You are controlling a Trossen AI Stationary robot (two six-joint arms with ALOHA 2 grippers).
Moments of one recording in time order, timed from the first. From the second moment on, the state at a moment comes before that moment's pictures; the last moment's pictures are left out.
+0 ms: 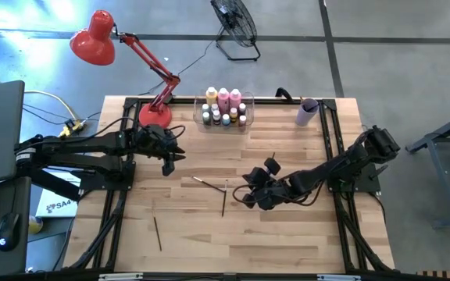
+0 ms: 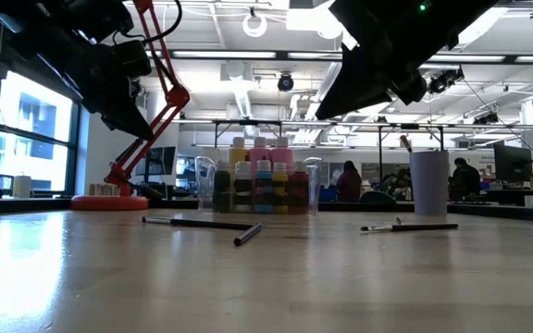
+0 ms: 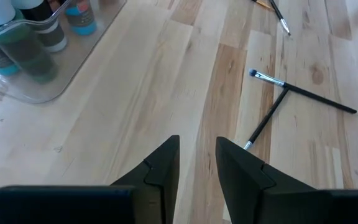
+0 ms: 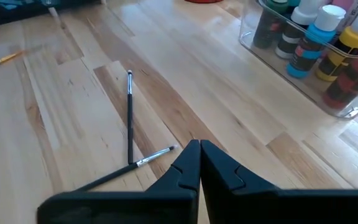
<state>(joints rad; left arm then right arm) 0.26 0.86 0.50 -0.30 0.08 -0.08 0.38 1.62 0.95 -0.15 0.76 0.69</state>
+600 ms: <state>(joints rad) 0.26 0.86 0.50 -0.30 0.08 -0.08 0.33 1.62 0.95 -0.06 0.75 0.33</state>
